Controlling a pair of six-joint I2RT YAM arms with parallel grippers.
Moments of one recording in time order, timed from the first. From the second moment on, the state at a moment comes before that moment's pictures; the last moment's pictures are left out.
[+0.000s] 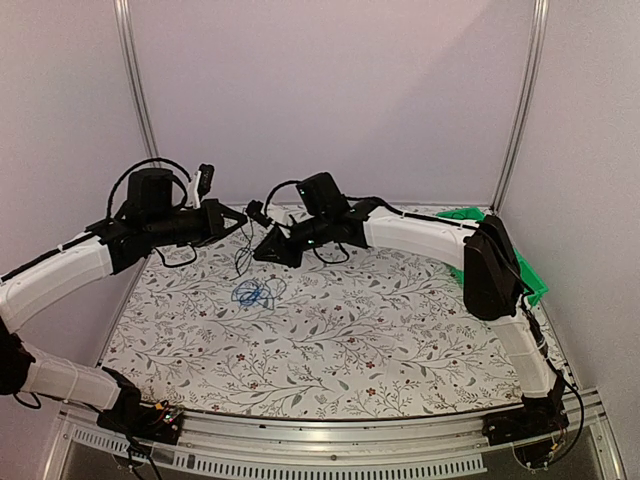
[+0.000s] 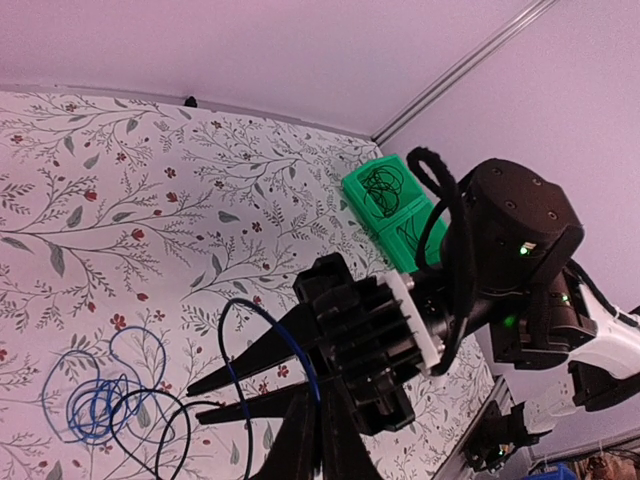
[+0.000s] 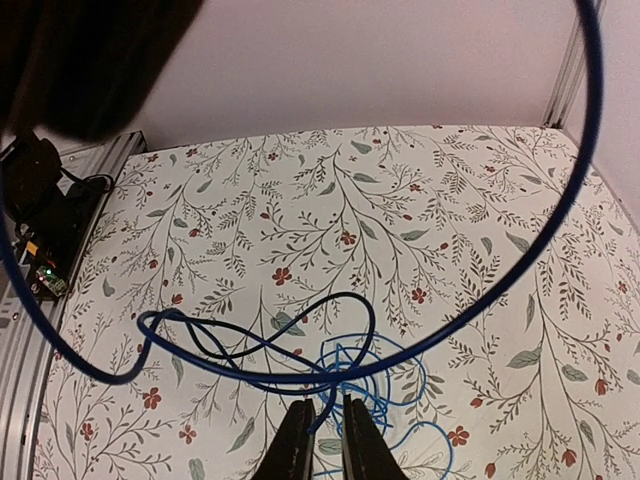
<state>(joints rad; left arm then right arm) -0.46 1.21 0.95 -0.13 0.36 -0.60 0.89 2.38 2.12 -0.29 -0.58 -0.29</state>
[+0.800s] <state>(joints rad) -0.41 1.21 0.94 -0.11 0.21 -0.55 0.96 2.13 1.68 -0.27 -0.58 -0.38</state>
